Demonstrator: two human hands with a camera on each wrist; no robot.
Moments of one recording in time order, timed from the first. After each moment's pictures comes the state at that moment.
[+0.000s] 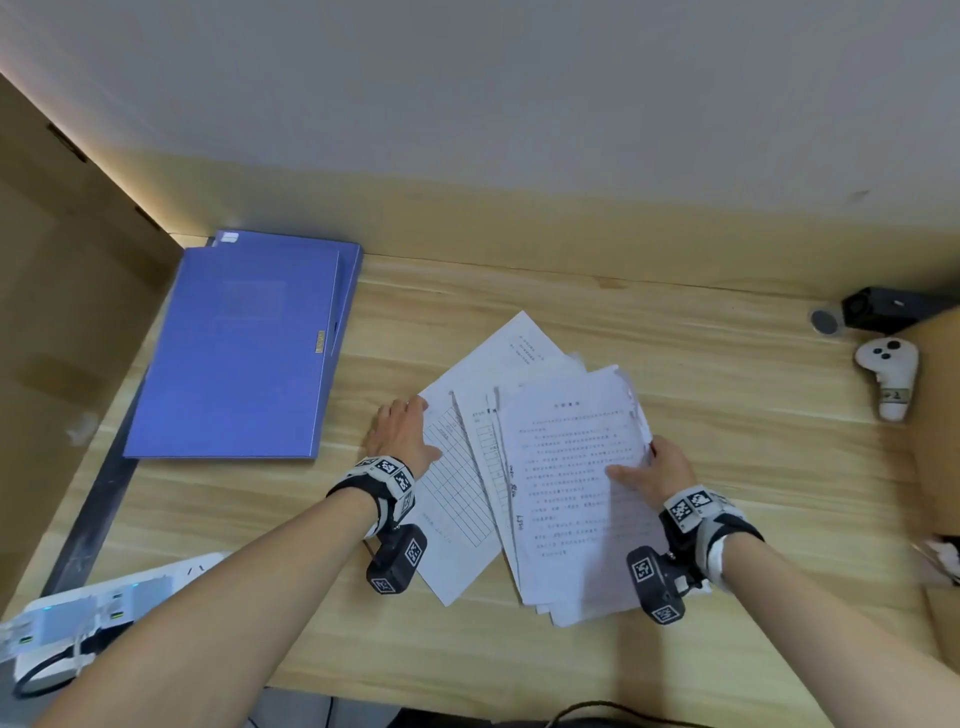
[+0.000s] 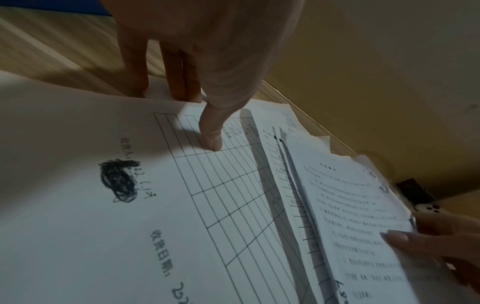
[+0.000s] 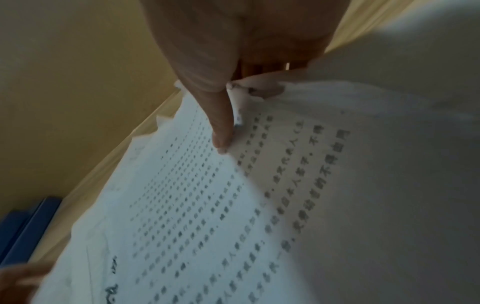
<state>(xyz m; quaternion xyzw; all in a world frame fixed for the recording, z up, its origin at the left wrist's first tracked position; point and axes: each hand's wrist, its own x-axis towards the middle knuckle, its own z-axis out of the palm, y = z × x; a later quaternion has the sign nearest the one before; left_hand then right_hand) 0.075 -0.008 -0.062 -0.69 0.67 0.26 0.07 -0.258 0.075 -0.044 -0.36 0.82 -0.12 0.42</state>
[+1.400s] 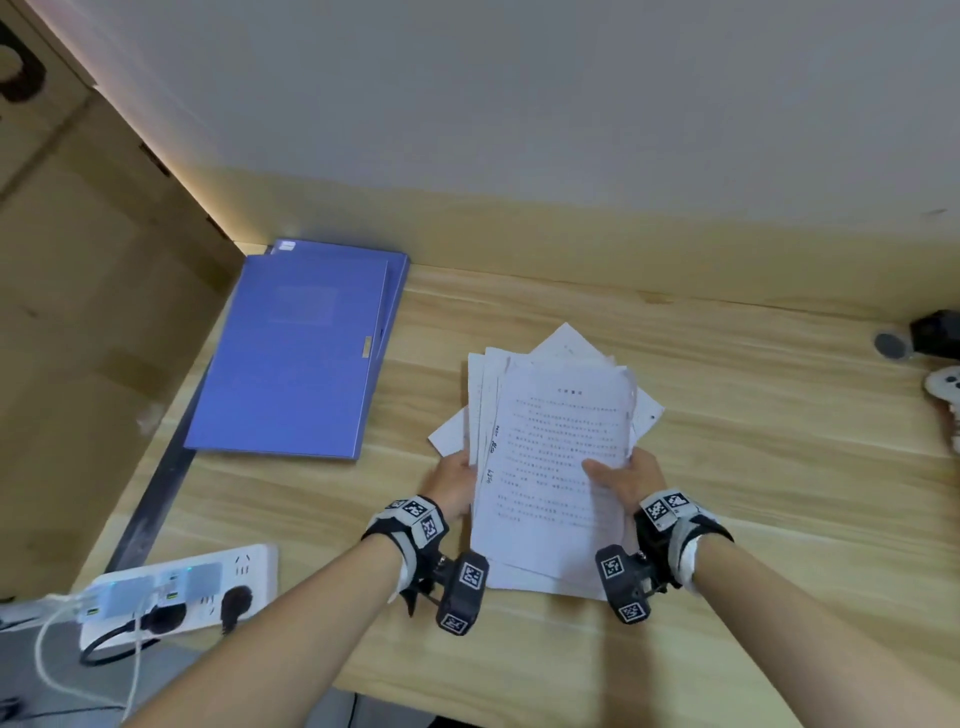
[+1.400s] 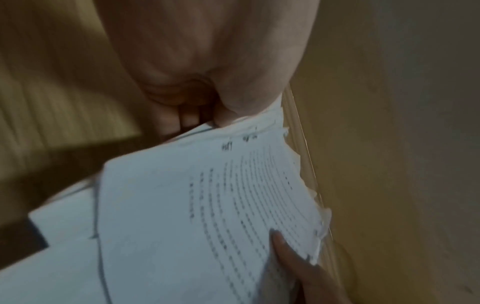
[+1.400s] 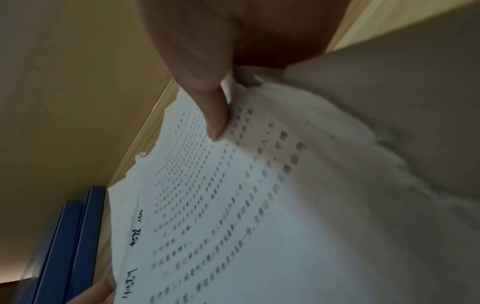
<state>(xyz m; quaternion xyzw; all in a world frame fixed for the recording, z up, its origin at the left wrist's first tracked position) 0.078 0.031 -0.086 -0.66 0.37 0.63 -0.12 -0.186 0.049 -0.061 -0.28 0.77 -0.21 0.53</state>
